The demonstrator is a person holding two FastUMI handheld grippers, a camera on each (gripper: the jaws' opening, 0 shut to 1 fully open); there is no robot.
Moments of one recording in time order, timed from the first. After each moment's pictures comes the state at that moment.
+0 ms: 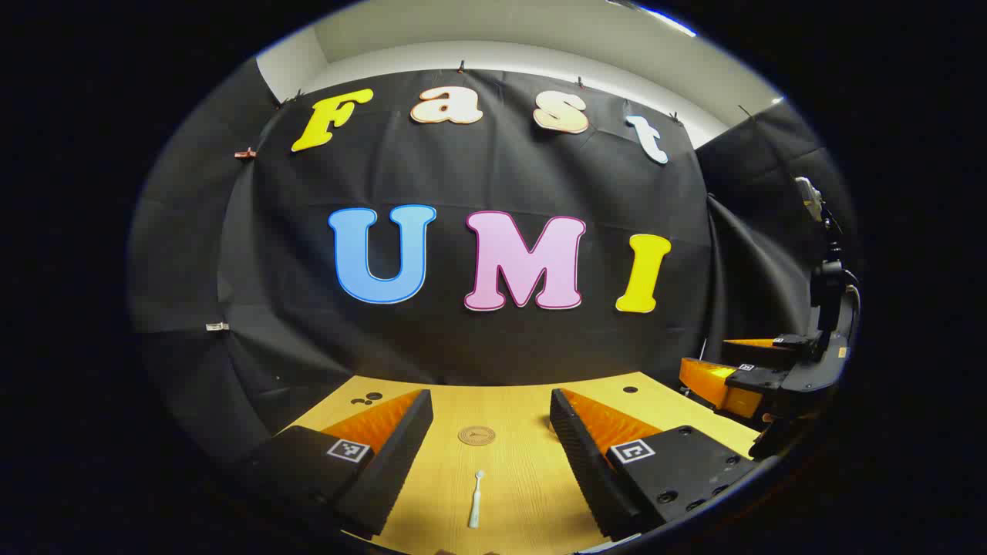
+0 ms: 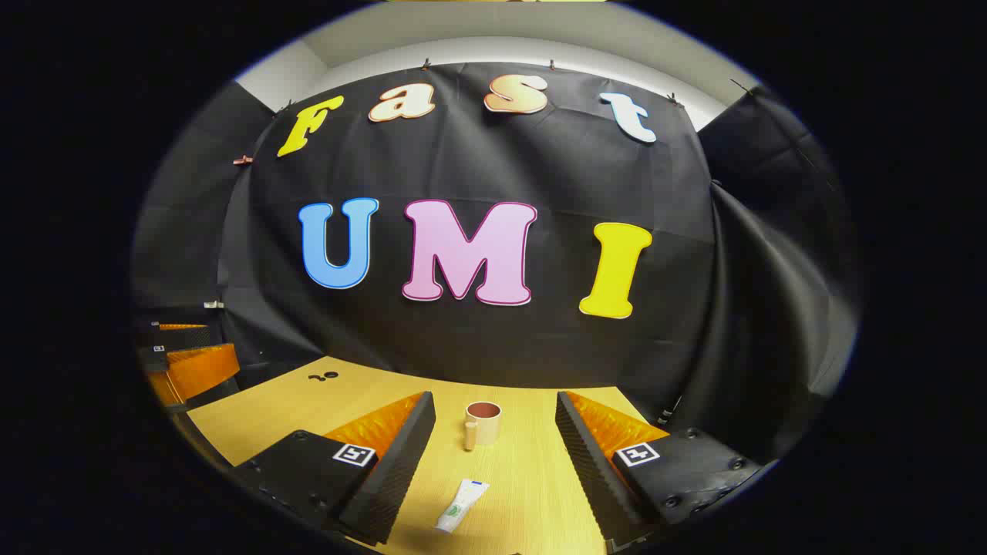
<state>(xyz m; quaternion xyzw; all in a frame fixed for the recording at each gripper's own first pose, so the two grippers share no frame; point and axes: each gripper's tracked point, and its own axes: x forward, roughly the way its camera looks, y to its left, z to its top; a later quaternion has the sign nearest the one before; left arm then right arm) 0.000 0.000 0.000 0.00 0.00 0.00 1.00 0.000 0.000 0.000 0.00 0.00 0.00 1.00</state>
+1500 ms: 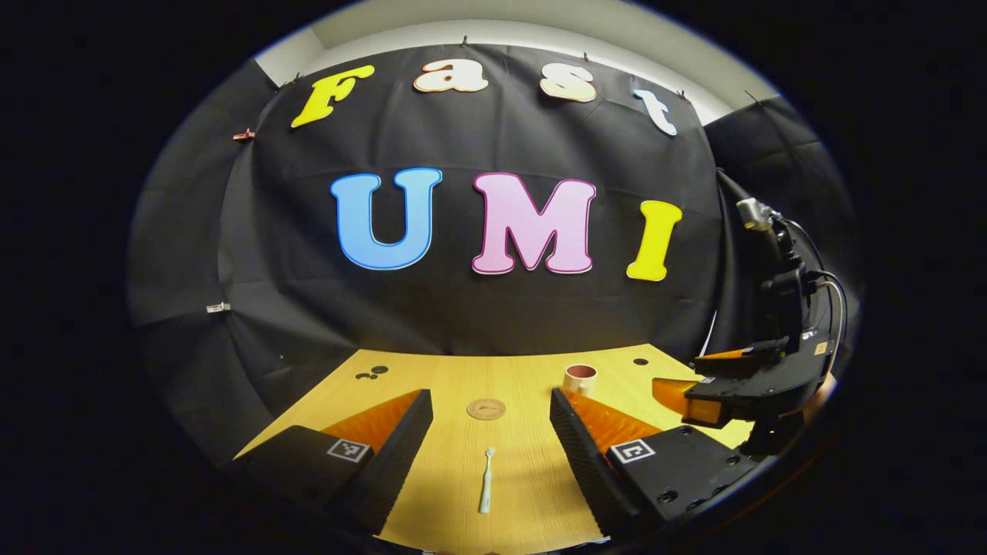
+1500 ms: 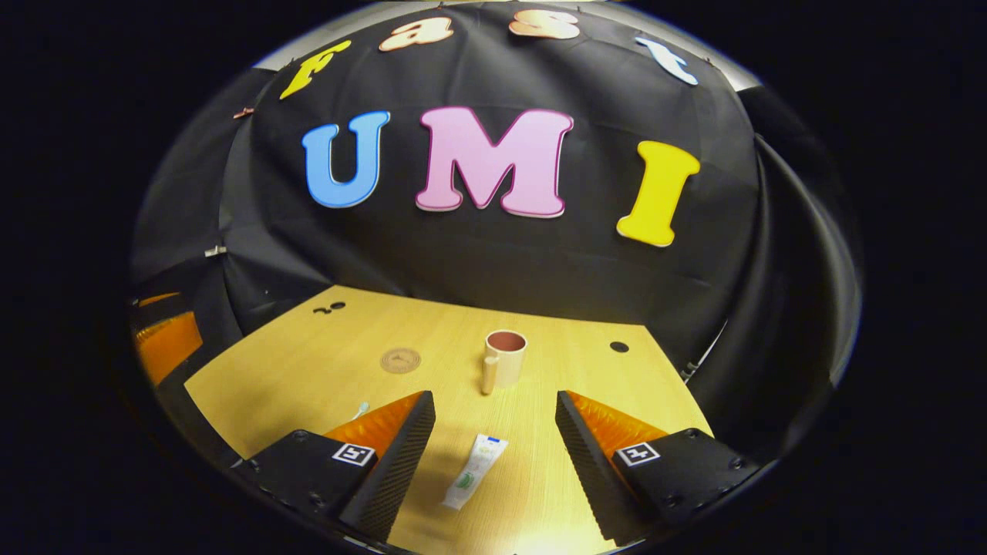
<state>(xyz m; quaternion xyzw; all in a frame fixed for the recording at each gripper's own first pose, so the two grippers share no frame) 0.012 0.018 -0.049 0.00 0.06 0.02 1.00 0.050 0.033 -0.114 -0.02 0.18 0.04 0.98</state>
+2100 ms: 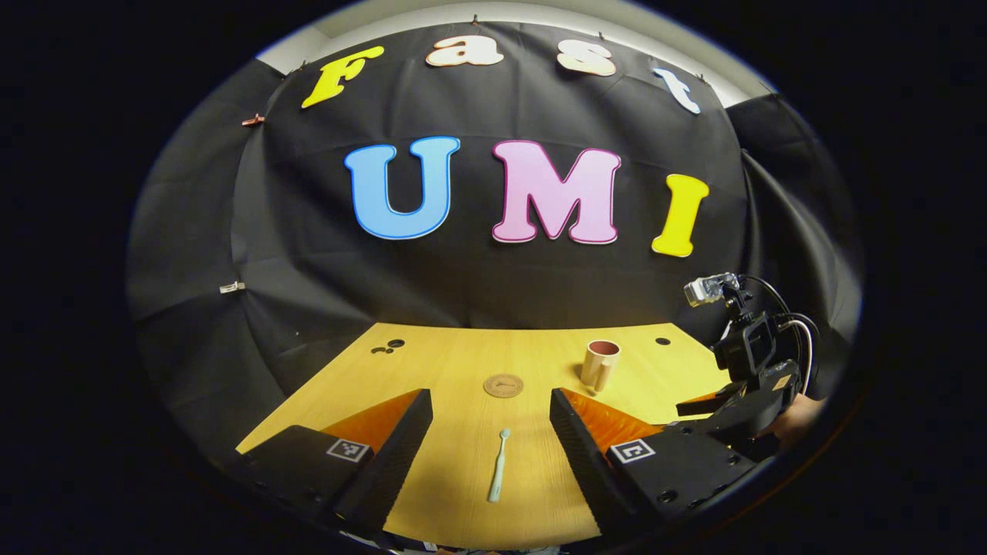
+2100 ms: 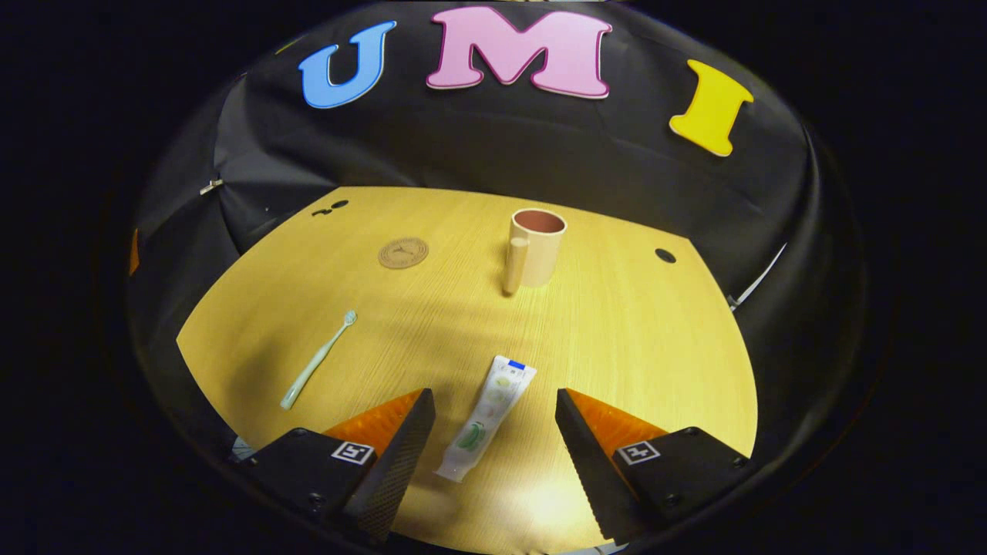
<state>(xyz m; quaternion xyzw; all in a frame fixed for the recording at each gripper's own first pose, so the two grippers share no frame) 0.028 0.035 -0.081 0.00 0.12 0.07 0.99 0.064 0.049 -0.250 -0.02 0.37 0.08 0.93</state>
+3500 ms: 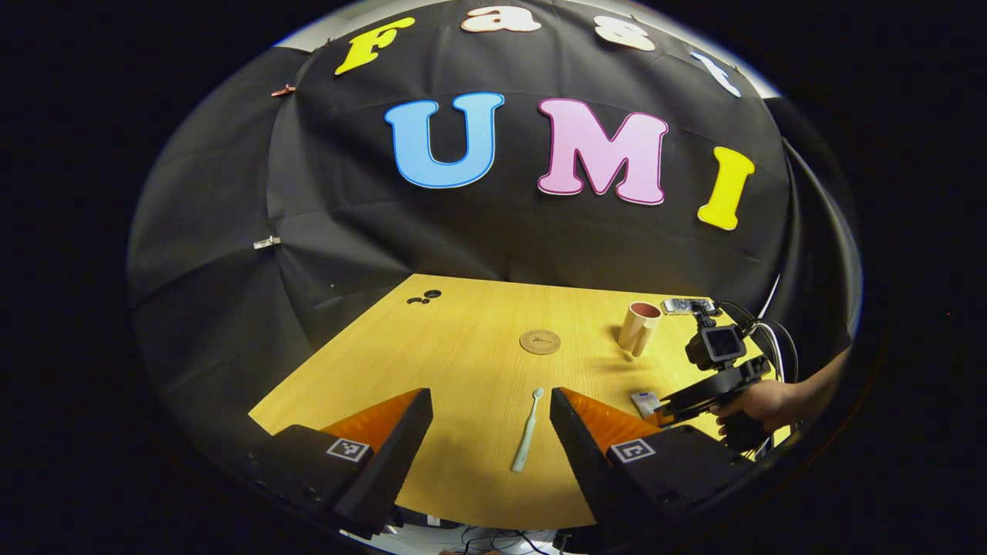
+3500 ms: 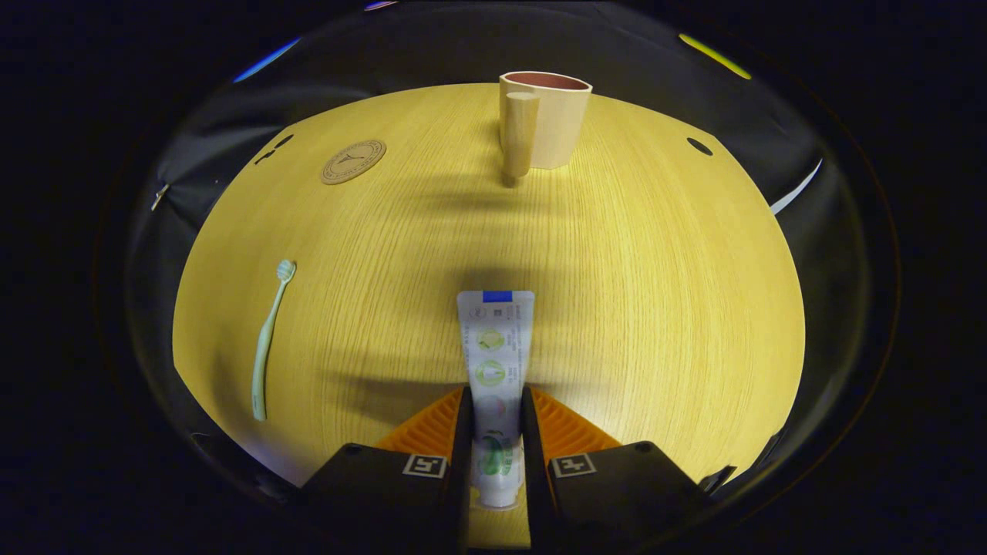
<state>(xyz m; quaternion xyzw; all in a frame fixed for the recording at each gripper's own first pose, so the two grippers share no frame) 0.009 0.063 -0.127 -0.03 0.20 0.13 0.97 0.071 0.068 -0.343 0.03 0.55 0.04 0.83</state>
